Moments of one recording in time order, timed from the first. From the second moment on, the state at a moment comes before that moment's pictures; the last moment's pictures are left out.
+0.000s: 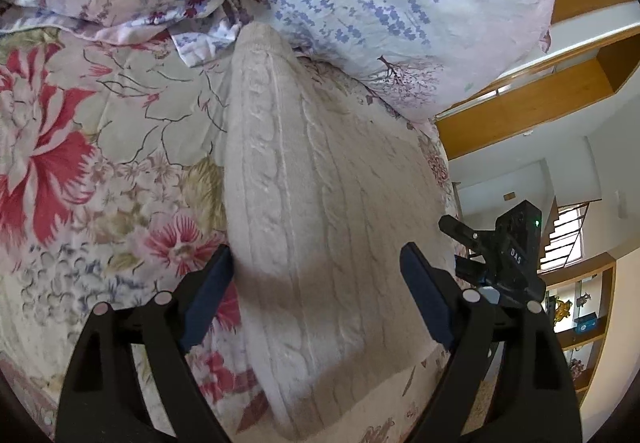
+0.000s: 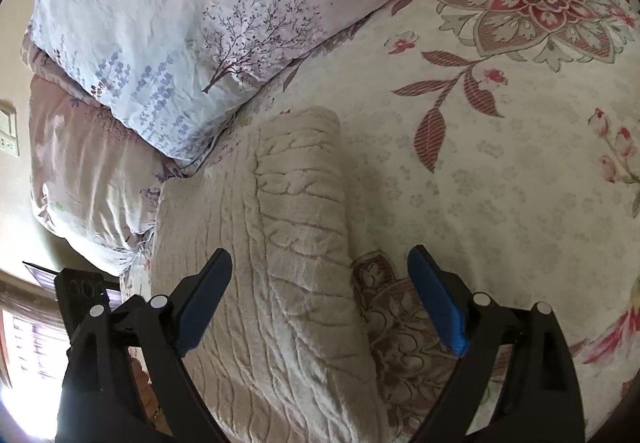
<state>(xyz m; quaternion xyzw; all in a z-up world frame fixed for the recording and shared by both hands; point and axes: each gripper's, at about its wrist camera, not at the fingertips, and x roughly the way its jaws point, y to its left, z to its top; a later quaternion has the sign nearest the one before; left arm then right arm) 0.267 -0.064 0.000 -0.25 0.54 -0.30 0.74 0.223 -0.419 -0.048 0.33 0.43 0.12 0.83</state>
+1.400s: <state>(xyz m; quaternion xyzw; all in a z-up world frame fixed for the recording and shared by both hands) 0.226 0.084 0.024 -0.30 0.48 -0.24 0.79 0.220 -0.229 -0.019 0.24 0.38 0.25 0.86</state>
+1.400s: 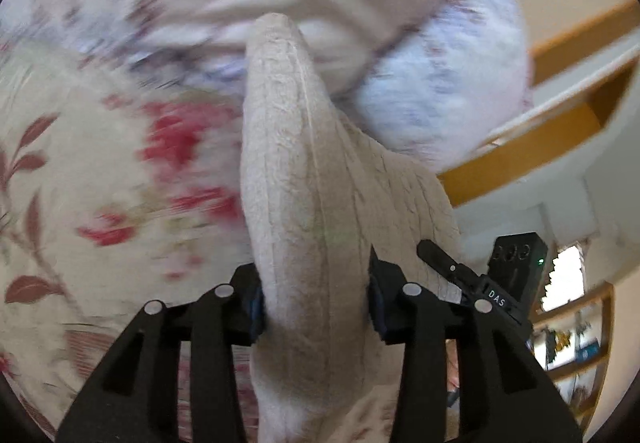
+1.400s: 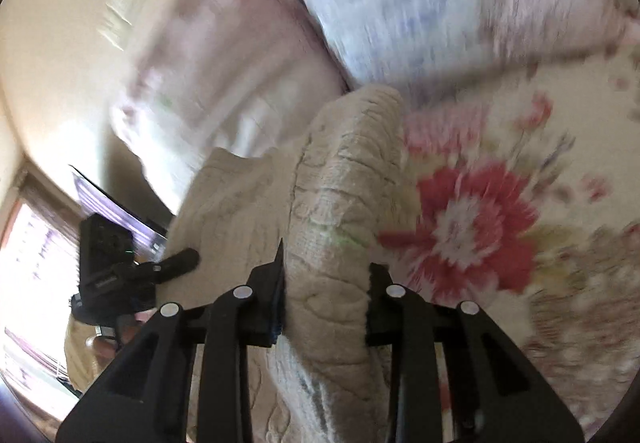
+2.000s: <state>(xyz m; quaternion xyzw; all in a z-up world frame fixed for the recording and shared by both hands) 0.166 0.057 0.073 -0.08 0.36 -0.14 0.92 0.232 -0.239 -0.008 0.23 0.38 0.19 0.87</state>
